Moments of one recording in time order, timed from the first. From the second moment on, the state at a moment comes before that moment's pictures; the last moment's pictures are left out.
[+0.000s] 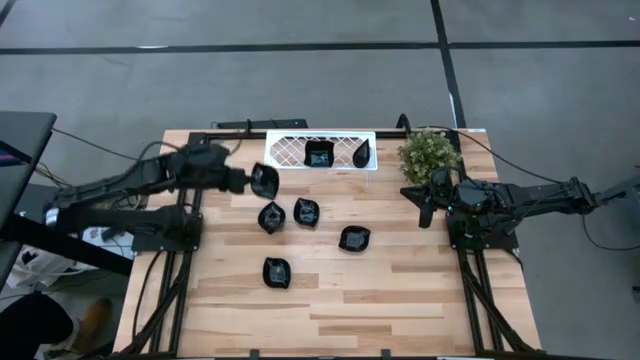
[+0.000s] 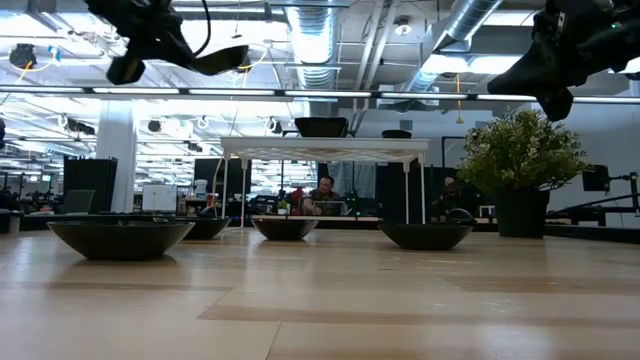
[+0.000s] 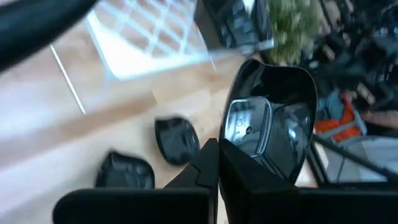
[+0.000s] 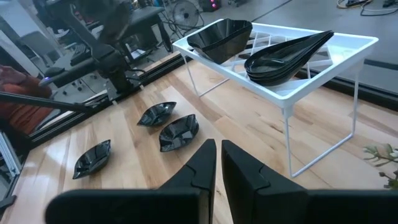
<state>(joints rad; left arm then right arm) 0.26 0.92 0.81 -0.62 -0.04 -0.89 0.11 0.37 0.36 -0.28 0.47 0.49</state>
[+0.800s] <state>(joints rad) 0.68 1.39 1.27 -0.86 0.19 -0.43 0.11 0.37 0.35 -0.28 0.47 0.49</state>
